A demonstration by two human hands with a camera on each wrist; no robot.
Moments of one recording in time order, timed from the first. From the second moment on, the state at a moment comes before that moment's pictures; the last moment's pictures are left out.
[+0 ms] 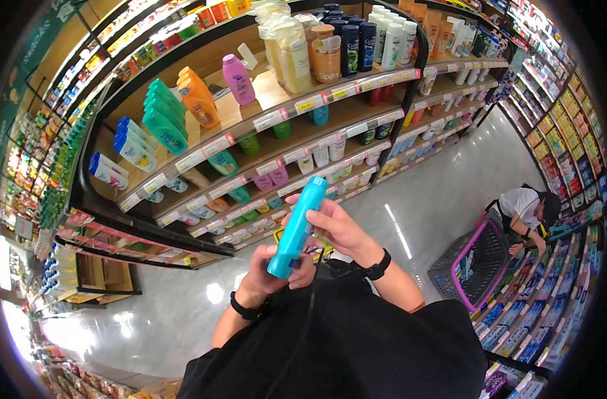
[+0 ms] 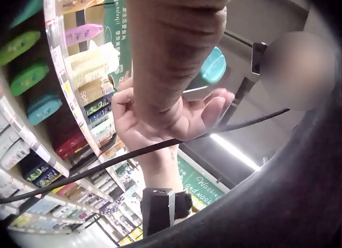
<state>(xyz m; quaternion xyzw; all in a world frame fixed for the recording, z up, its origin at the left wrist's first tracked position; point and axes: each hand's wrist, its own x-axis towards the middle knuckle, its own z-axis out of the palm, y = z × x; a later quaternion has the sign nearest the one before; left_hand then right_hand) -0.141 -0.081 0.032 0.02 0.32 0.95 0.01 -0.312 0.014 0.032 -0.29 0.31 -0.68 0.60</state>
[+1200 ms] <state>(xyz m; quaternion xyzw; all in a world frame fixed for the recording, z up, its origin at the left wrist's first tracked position) -0.078 -0.123 0.006 -0.04 0.34 0.94 -0.05 -0.237 -0.043 0.044 -0.29 0.45 -0.66 0.53</state>
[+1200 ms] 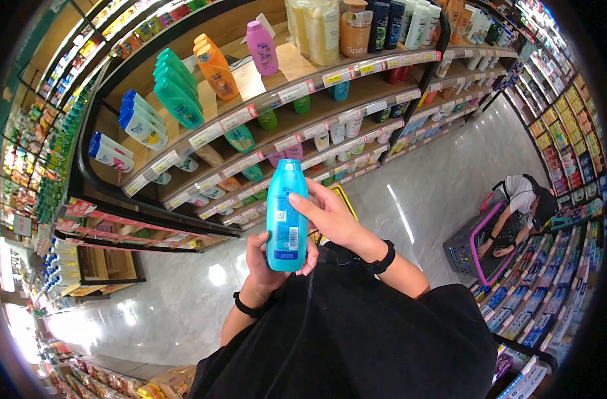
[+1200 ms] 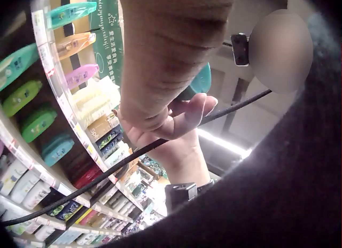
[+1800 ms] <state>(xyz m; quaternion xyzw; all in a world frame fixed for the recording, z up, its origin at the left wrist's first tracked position) -0.083 -0.124 0.014 -0.08 0.34 0.93 -0.09 -0.240 -0.047 0.044 -0.31 0.44 -0.64 0.54</state>
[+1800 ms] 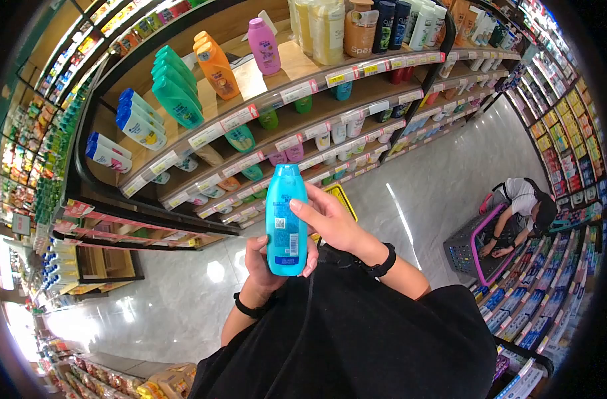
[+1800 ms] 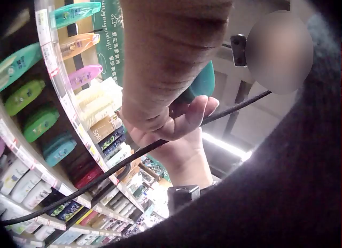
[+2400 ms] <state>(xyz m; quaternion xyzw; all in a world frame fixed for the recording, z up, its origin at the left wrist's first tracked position) -0.075 -0.122 0.010 -0.03 0.31 0.95 -0.08 -0.230 -0.036 0.041 -0.36 0.43 -0.63 0.54</state>
